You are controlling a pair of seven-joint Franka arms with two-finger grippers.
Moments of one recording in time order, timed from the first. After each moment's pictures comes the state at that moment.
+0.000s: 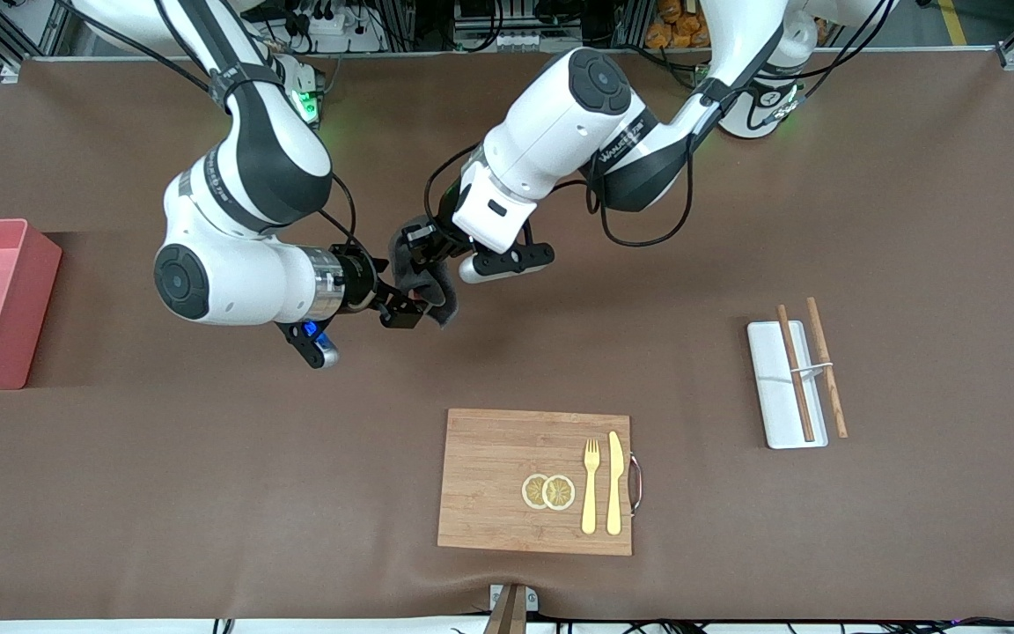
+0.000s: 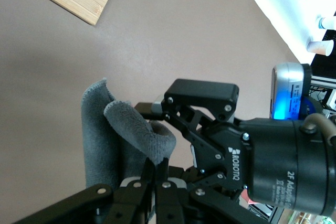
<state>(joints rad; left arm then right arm) -0.51 0.51 -0.40 -1.40 -0.21 2.44 -1.14 0.39 0.43 0.00 -1.50 0.54 1.71 1.06</state>
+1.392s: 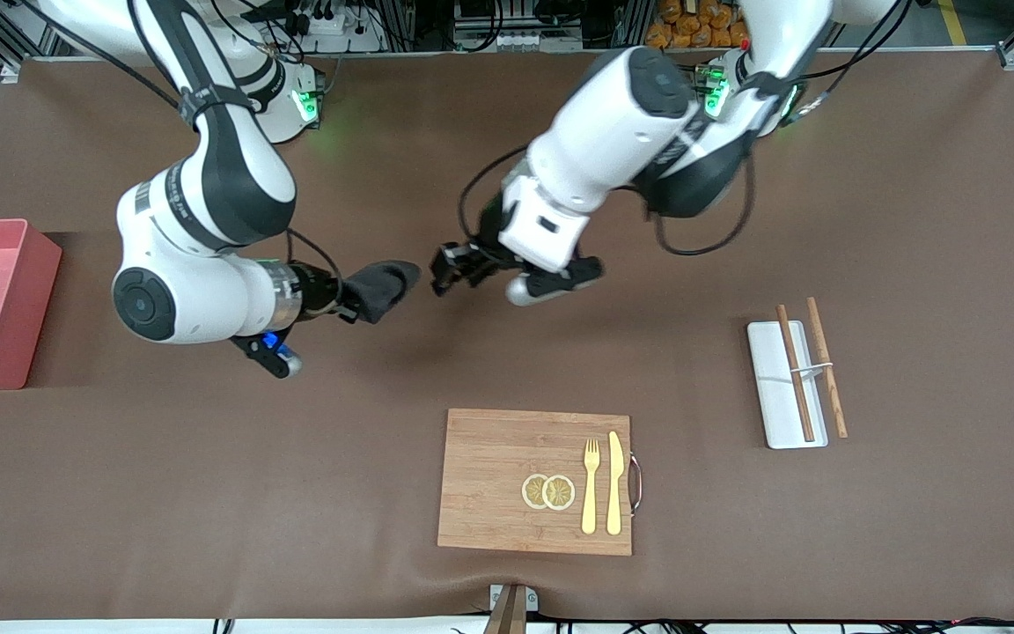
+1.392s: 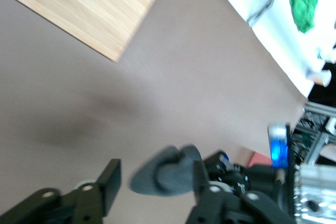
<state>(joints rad) -0.39 0.44 -0.39 -1.36 -0.21 2.27 -1.14 0.31 0.43 0.00 -1.52 0.35 1.60 0.84</state>
